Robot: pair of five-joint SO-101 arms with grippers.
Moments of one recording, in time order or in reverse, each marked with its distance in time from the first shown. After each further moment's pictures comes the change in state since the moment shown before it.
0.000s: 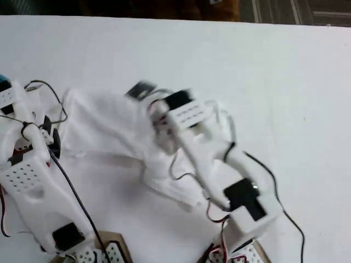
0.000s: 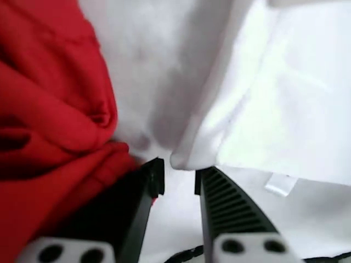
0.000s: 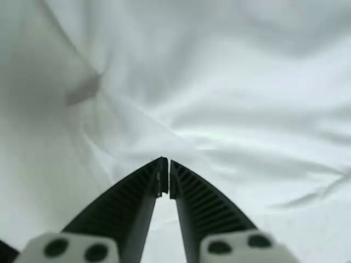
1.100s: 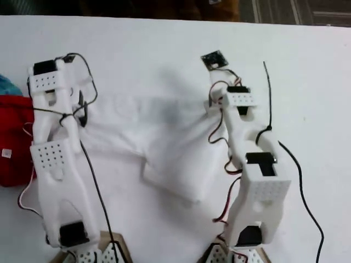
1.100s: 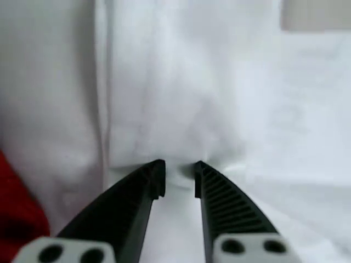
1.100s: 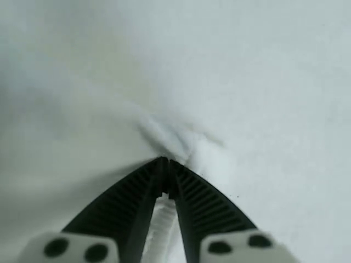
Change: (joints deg) left arm 15.0 23.8 -37.4 0.4 10.1; right arm 25.1 18.6 -2.2 -35.8 -0.1
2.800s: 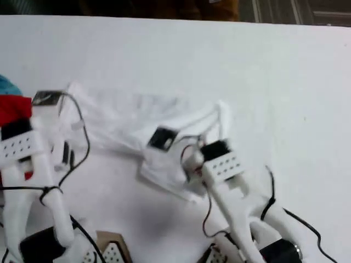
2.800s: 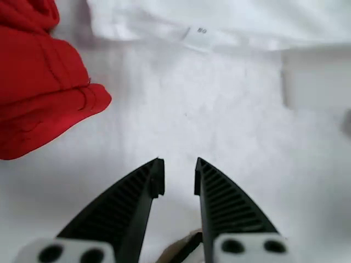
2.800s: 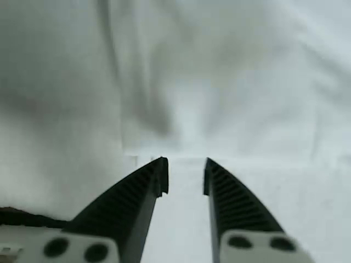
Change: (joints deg) left arm -11.0 -85.3 98.2 -20.6 -14.4; right arm -25.9 -53.3 49.7 23.0 17.7
